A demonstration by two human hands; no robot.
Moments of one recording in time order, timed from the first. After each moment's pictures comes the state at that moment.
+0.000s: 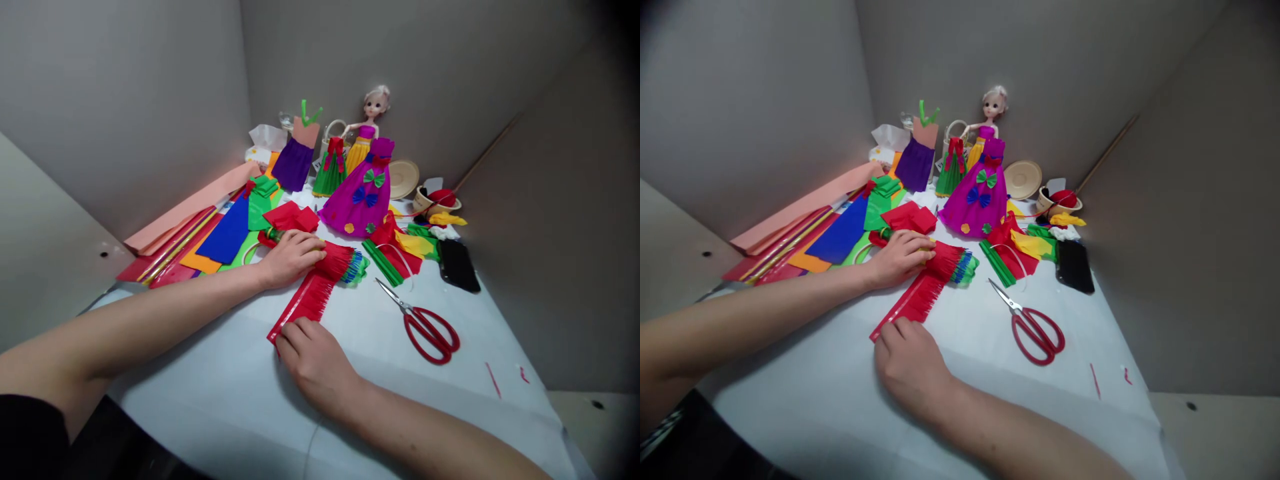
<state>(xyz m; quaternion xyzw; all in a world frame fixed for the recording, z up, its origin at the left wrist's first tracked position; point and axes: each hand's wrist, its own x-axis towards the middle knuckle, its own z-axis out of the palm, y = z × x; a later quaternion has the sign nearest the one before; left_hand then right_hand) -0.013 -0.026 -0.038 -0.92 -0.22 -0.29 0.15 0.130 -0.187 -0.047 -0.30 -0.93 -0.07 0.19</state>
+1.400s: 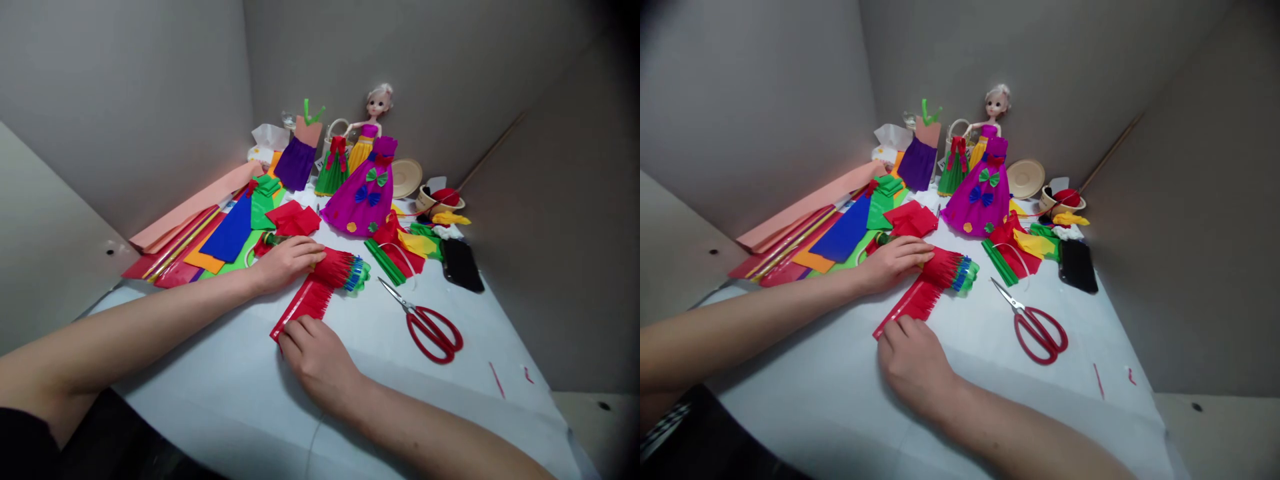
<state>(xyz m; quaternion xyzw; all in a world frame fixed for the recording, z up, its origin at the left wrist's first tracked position) -0.025 -0.041 -0.029 -0.92 -0.17 -0.34 0.05 0.130 -0.187 -0.045 -0.31 -0.93 -0.06 0.18</state>
